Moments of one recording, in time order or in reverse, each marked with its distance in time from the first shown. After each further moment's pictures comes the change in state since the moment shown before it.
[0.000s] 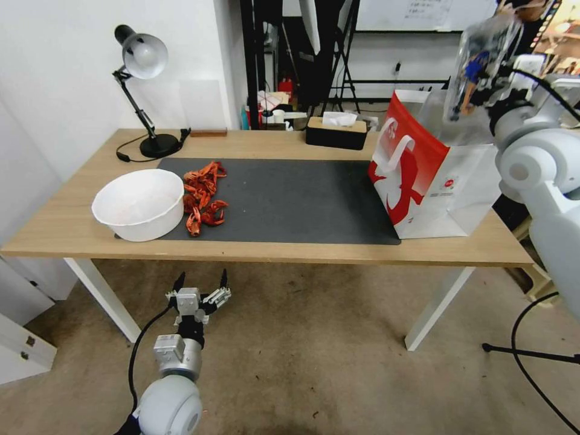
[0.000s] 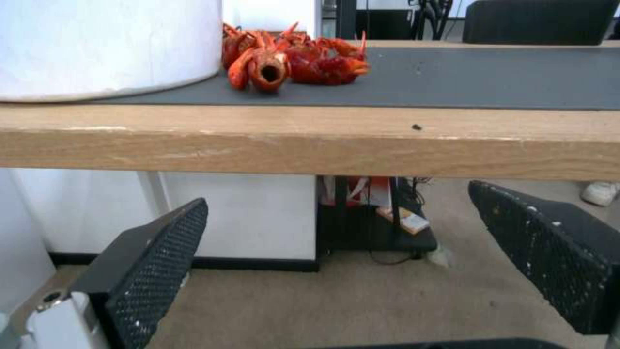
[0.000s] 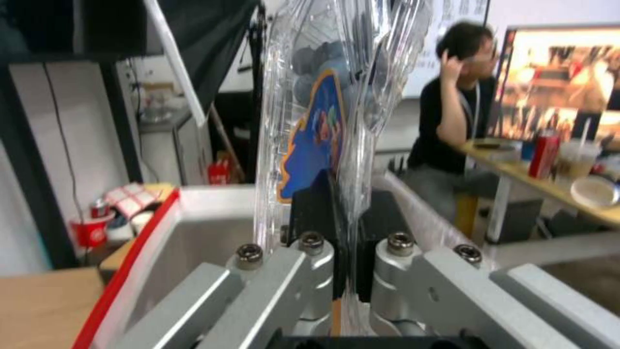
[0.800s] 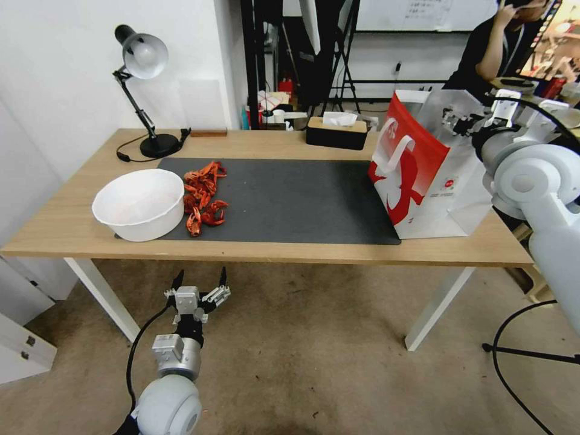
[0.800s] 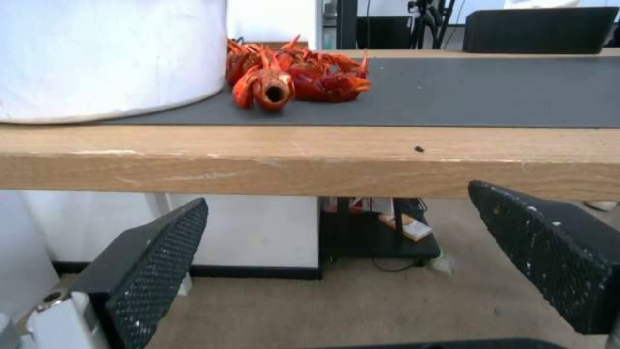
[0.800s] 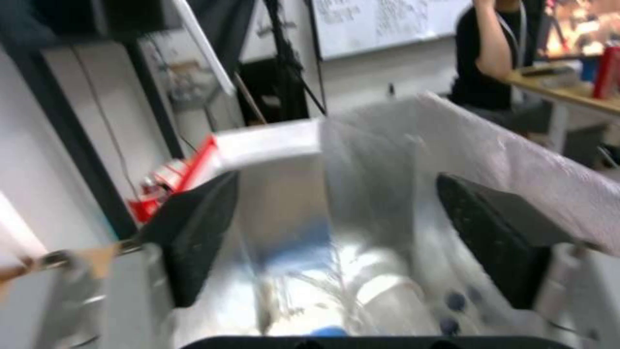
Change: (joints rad) left arm 0.001 0.005 -0.010 -0.014 0.007 0.004 -0.002; right arm -0.041 0.021 0.017 0.009 0.180 -0.004 0.048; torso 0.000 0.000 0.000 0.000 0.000
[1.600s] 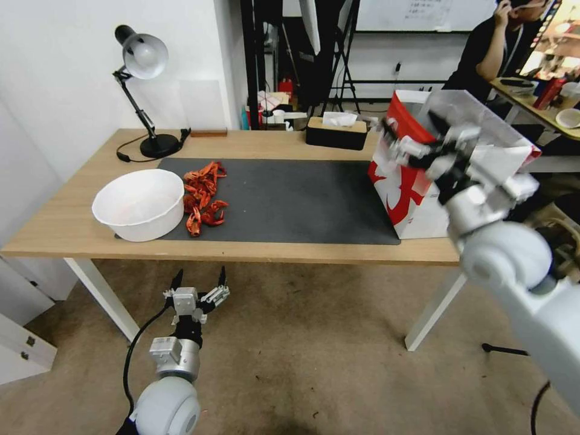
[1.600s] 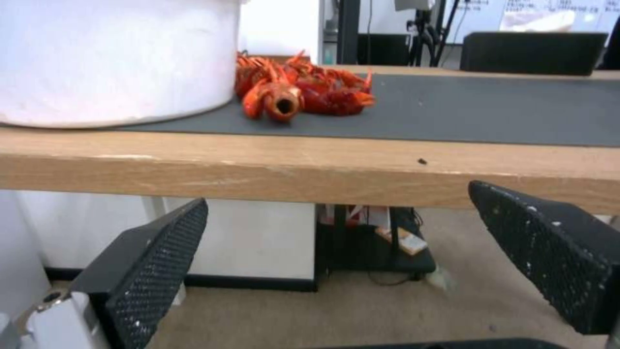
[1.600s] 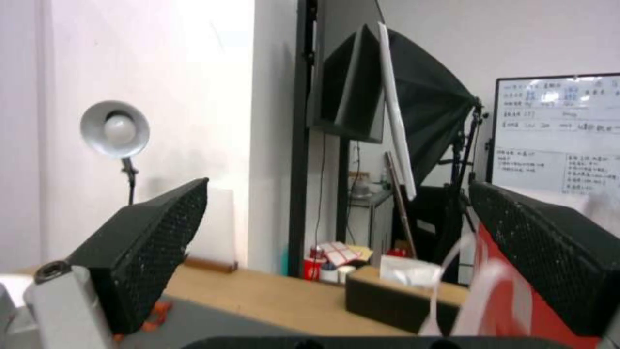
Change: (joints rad) left arm 0.041 -0.034 -0.045 0.005 0.008 -0.066 0.059; right arm -0.537 -0.008 0.023 0.261 -0.455 0.636 -0.489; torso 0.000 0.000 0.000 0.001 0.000
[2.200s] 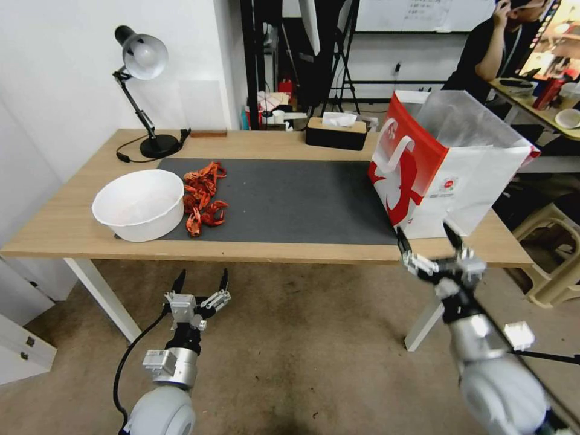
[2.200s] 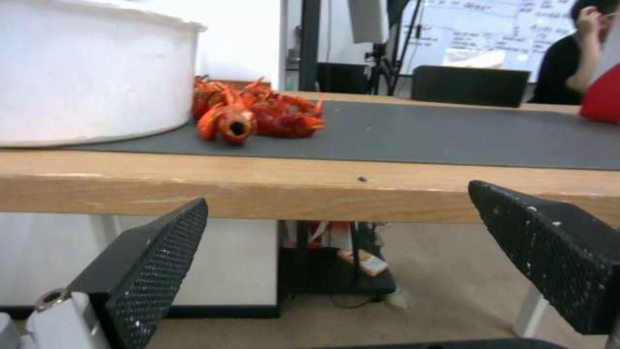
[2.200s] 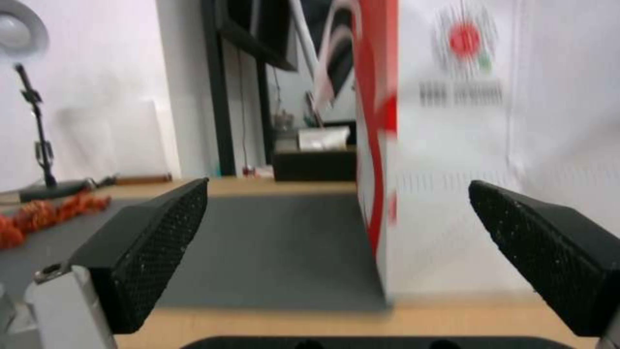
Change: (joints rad) left arm 0.024 -0.007 -0.017 0.028 -0.013 -0.114 0.149; right arm -0.570 0.324 0.167 -0.080 -0.260 0.301 -0.057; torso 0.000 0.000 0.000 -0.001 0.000
